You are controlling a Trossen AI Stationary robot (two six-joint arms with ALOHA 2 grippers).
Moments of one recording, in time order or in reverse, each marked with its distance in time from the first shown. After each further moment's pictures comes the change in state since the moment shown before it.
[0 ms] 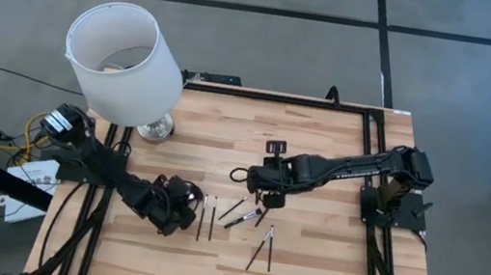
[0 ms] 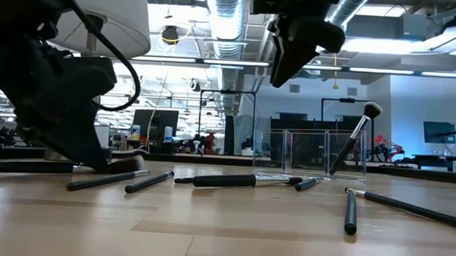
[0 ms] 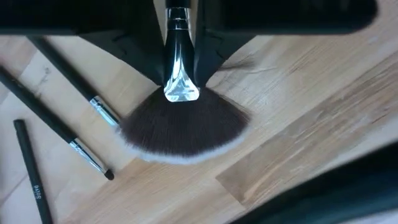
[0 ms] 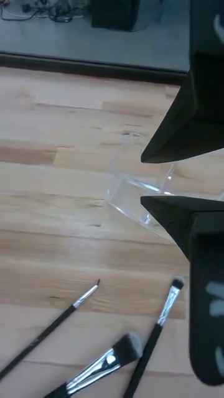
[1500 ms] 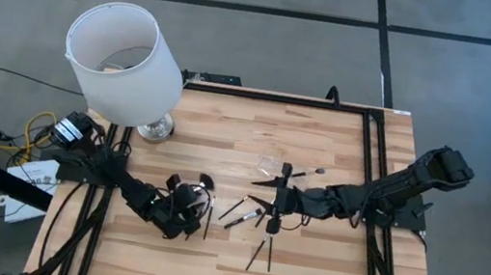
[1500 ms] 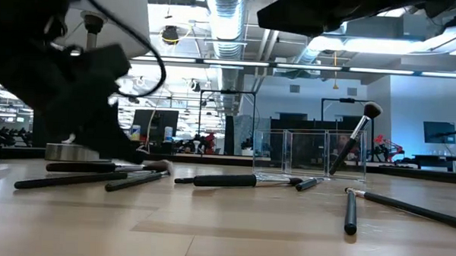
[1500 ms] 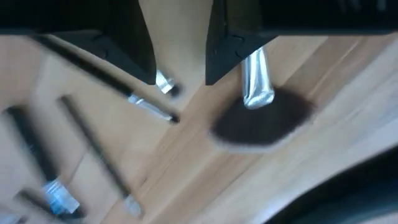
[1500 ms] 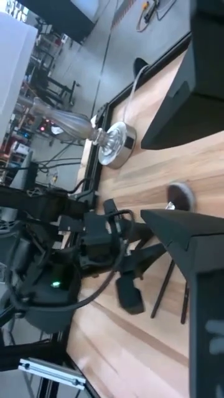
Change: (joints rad) left arm -0.005 0.094 -0.007 0.348 -0.195 0.418; right arm 0.183 -0.318 -0.768 1.477 0.020 -0.081
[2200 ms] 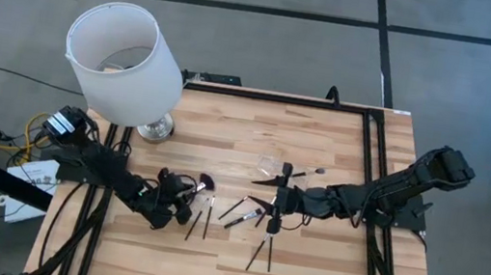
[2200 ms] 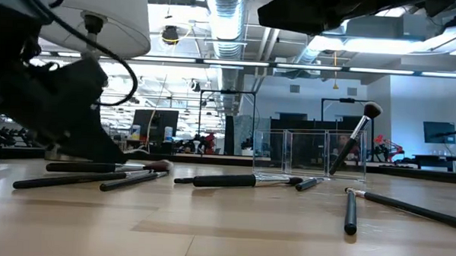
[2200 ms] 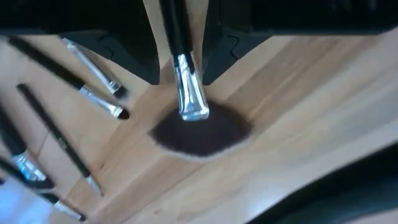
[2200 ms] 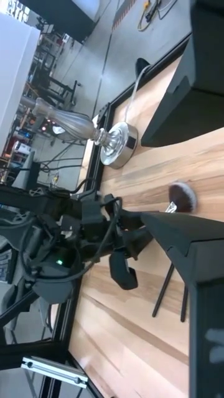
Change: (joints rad) left arm -0.009 -0.042 -0.212 0.237 -0.076 -0.101; right arm -0.004 -0.008 0.000 -0.001 -0.003 -0.001
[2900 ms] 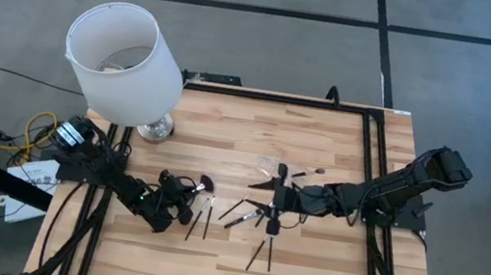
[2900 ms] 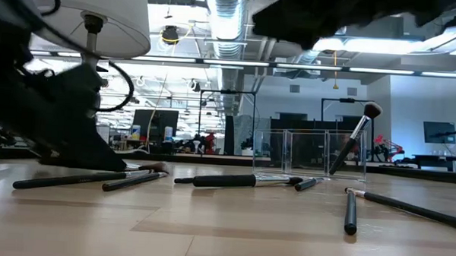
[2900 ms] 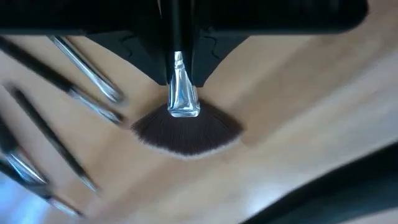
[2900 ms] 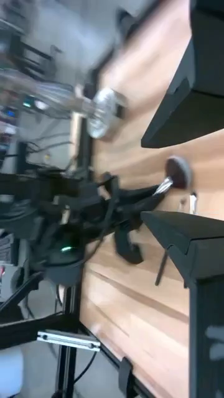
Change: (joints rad) left arm -0.030 0.064 -0.001 0.071 -0.024 -0.020; right arm -0.041 0.048 0.001 0.014 -0.134 0.157
